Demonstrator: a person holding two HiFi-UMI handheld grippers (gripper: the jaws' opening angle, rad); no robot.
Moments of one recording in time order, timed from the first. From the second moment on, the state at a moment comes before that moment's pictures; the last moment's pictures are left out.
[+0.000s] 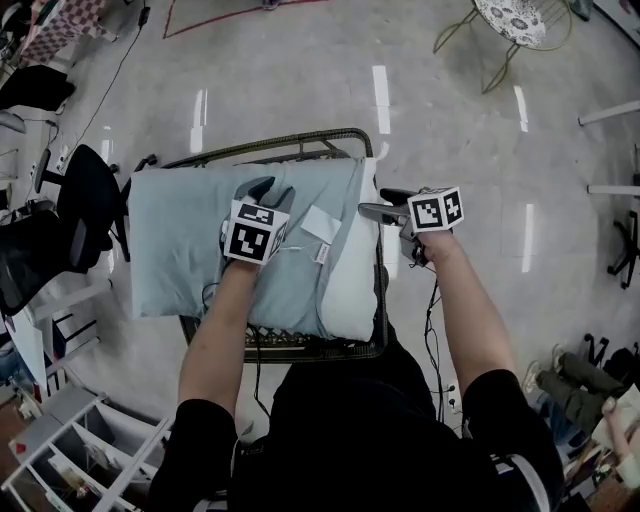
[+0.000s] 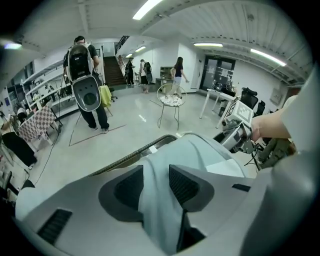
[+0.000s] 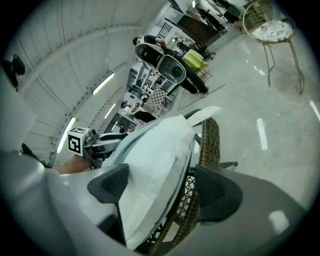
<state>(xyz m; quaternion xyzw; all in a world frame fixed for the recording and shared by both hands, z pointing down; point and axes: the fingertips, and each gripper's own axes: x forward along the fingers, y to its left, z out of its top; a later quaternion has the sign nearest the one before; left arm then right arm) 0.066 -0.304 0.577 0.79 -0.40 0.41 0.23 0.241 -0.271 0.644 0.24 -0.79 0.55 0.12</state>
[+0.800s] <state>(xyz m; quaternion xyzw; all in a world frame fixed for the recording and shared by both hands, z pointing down) 0.018 -0.294 0.558 0.74 -0.45 0.46 0.18 0.231 -0.216 0.560 0.16 -0.85 0.51 -0.01</state>
